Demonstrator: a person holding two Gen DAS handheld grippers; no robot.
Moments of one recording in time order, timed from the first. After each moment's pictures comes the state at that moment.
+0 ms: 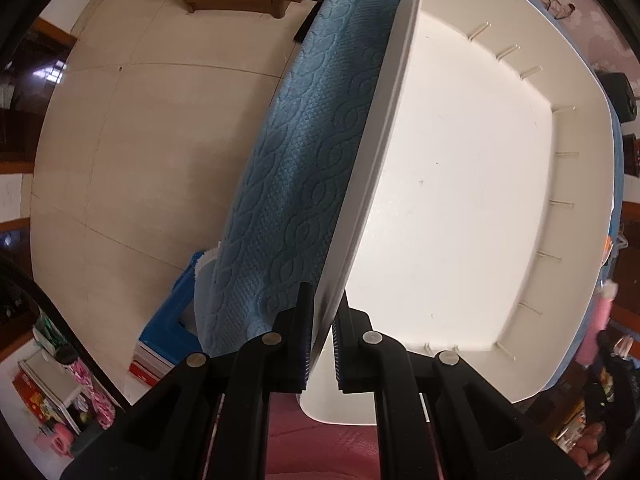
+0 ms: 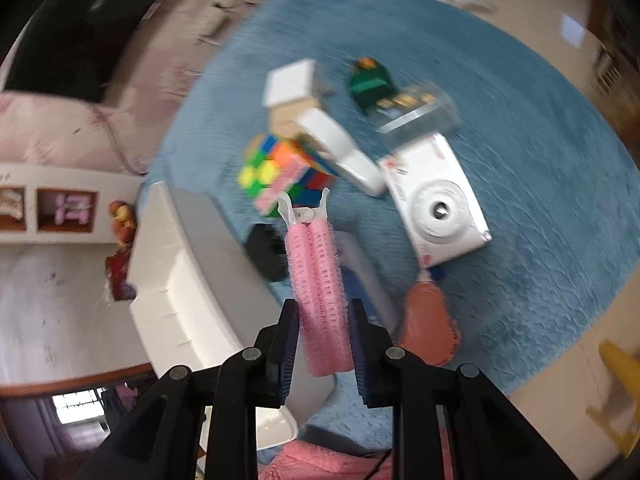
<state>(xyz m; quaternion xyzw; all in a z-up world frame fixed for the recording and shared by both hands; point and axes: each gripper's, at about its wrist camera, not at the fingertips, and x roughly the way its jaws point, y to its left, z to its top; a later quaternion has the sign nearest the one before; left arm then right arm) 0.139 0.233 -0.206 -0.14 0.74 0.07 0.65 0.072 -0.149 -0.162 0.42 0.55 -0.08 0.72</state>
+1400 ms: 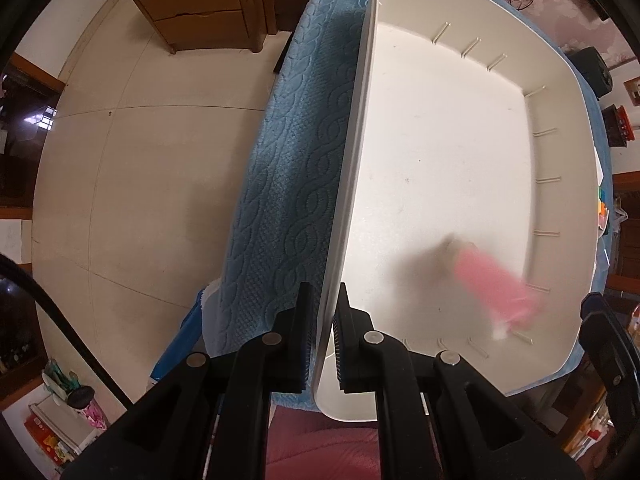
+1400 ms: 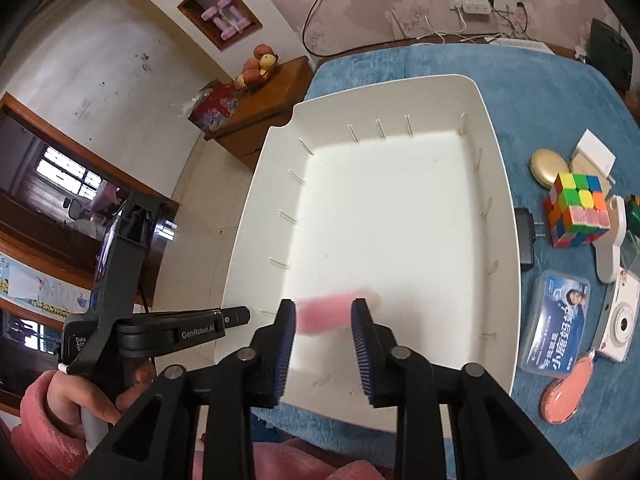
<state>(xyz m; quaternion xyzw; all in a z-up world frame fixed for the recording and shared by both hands) 0.113 0.215 -0.192 -0.10 0.70 0.04 0.70 0.105 0.052 -0.129 0.14 0.56 0.18 0.80</state>
